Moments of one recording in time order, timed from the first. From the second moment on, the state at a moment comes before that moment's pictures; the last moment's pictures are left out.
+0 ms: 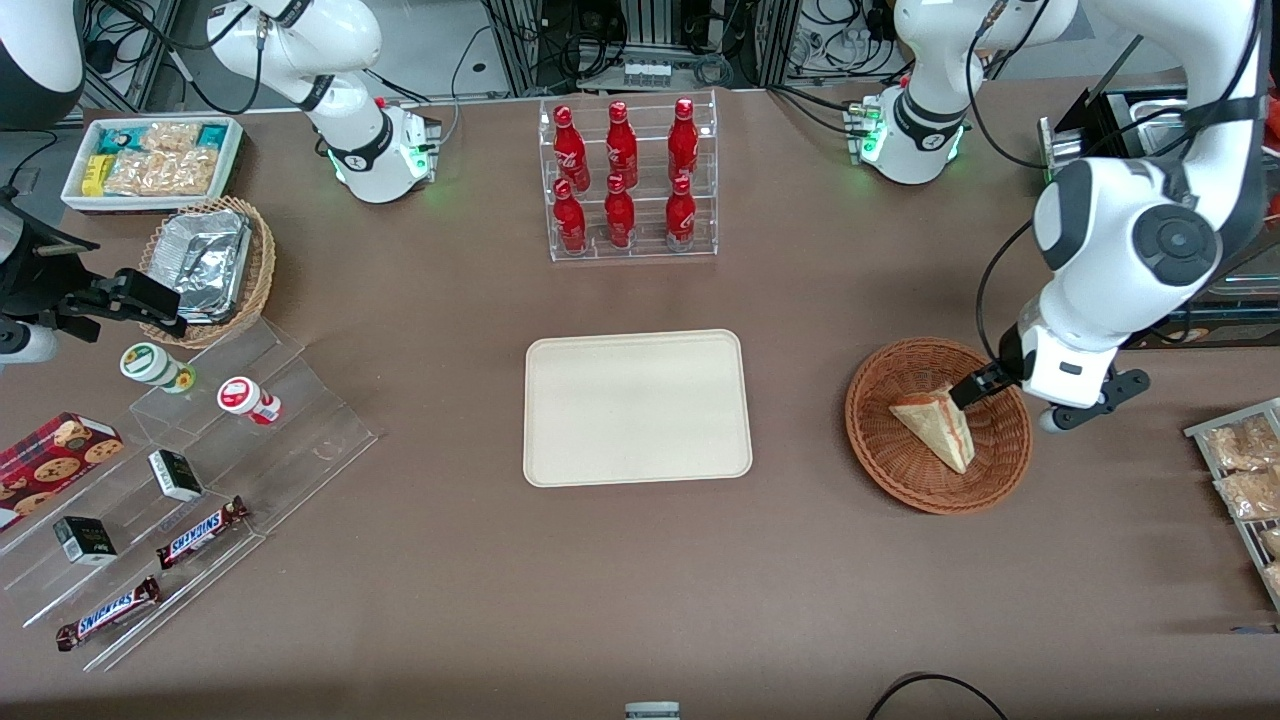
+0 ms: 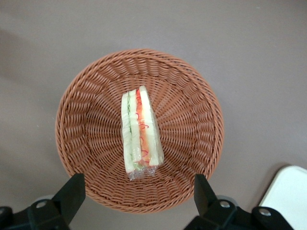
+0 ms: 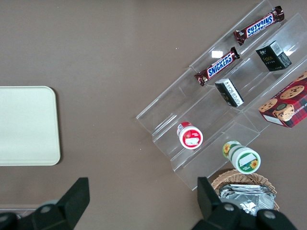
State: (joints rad) arm -0.05 0.10 -0.07 -2.08 0.01 2.21 -0.63
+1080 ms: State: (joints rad) arm -0.05 0.27 -0.07 -2.24 0.01 2.53 -0.72
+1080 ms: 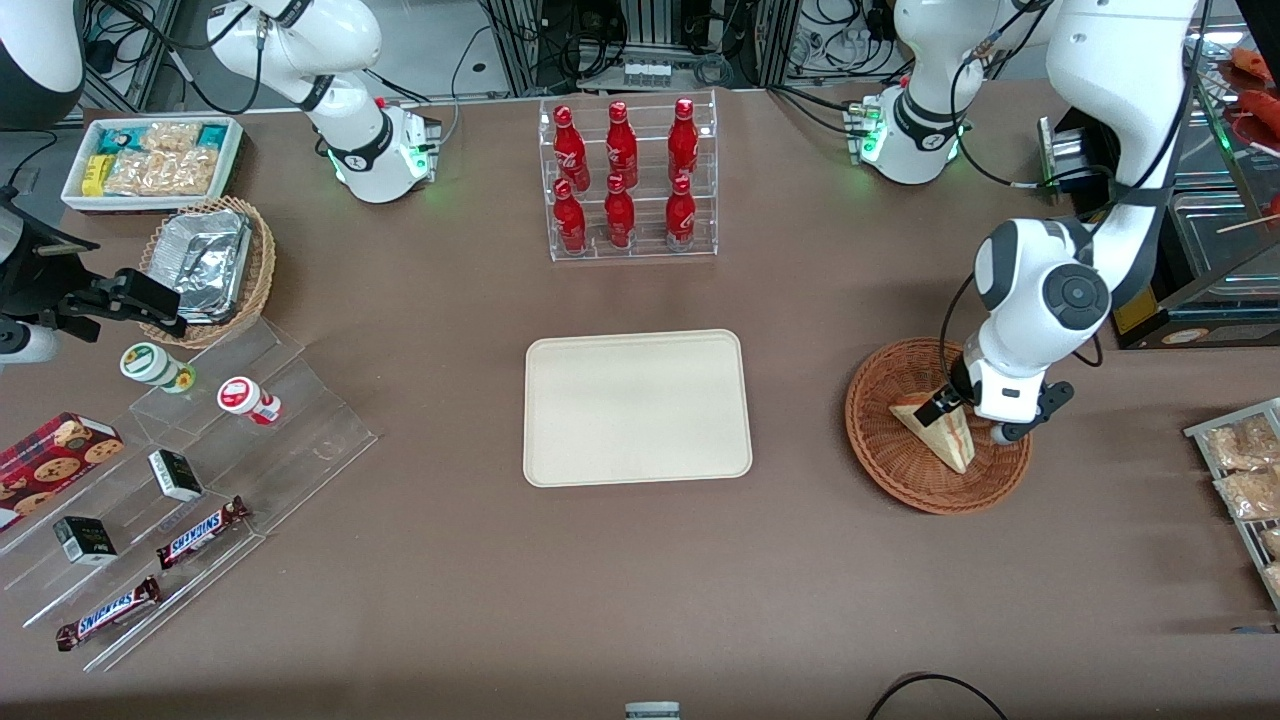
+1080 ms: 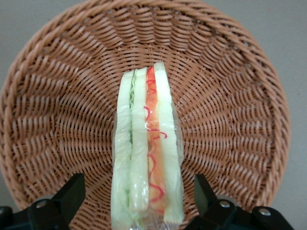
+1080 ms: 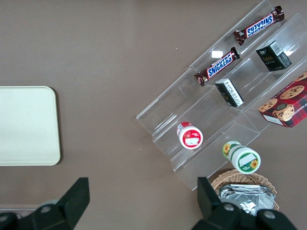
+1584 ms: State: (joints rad) arm -0.05 0.28 -0.07 -2.21 0.01 2.52 -0.72
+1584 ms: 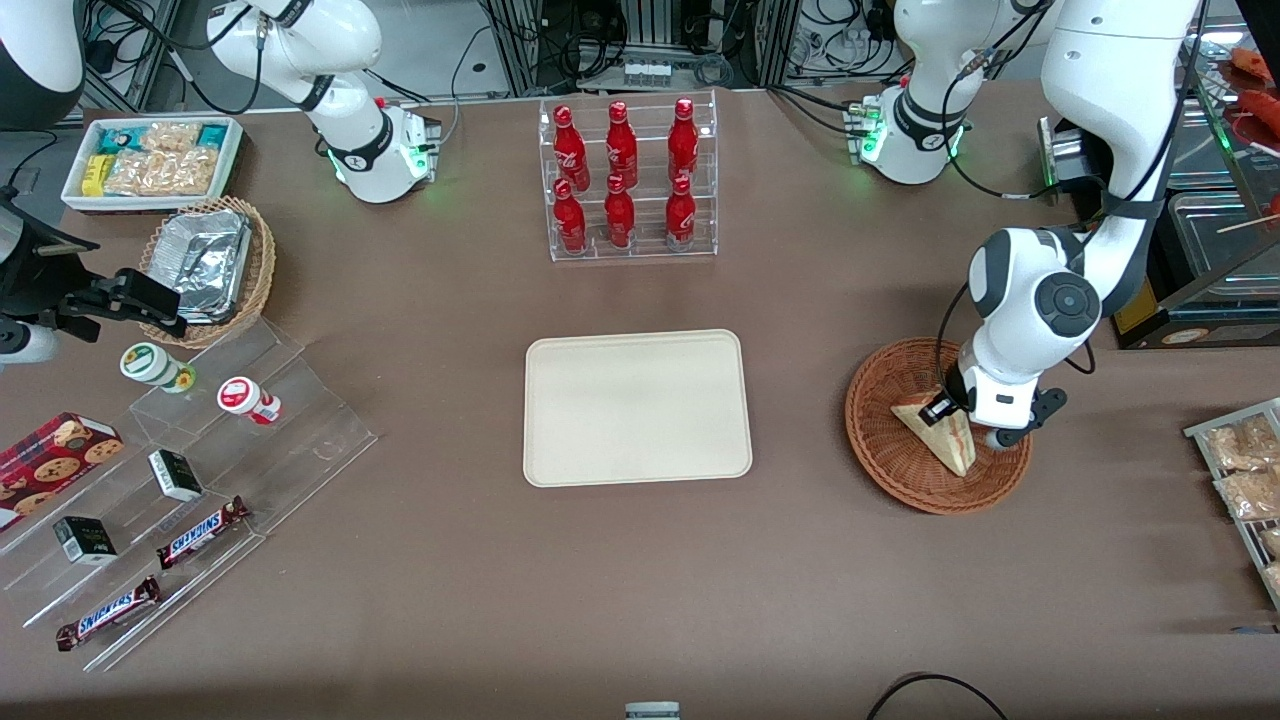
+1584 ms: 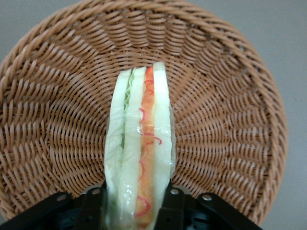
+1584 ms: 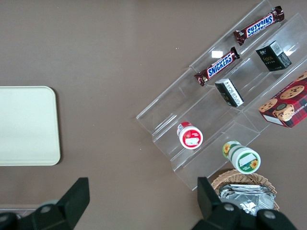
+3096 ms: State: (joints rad) arm -0.35 0.44 -0.36 -1.45 0.03 1.83 -0.76
